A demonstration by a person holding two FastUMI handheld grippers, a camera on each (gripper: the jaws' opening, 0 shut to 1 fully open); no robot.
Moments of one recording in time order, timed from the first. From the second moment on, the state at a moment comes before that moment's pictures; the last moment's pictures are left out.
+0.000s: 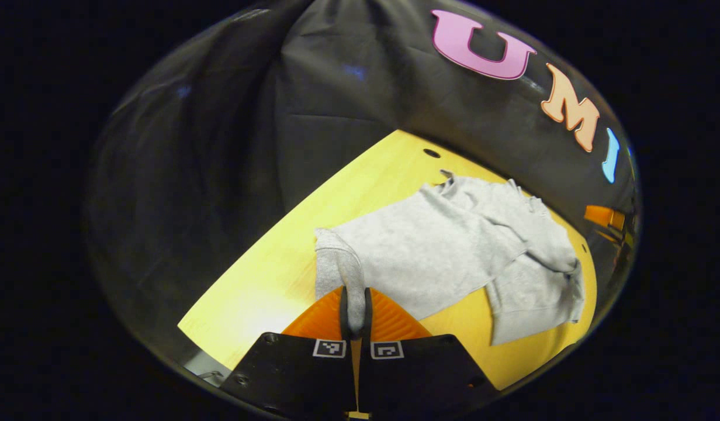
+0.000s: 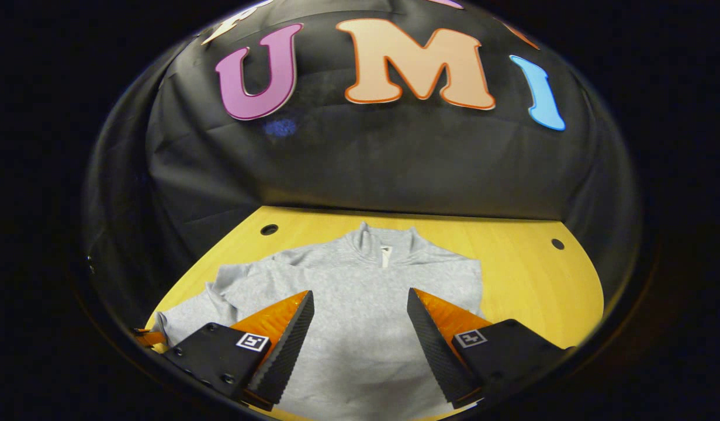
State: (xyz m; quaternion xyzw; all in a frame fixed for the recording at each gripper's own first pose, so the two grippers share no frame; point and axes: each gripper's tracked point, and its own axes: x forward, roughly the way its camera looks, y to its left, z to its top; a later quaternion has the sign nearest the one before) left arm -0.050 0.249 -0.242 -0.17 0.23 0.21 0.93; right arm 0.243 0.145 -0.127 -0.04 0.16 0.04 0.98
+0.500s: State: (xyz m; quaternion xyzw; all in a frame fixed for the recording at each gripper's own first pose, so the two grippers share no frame) left arm 0.073 0.099 -0.128 -0.15 0.16 0.04 0.97; right arm 0.188 0.025 -0.121 -0.03 0.17 -0.03 0.98
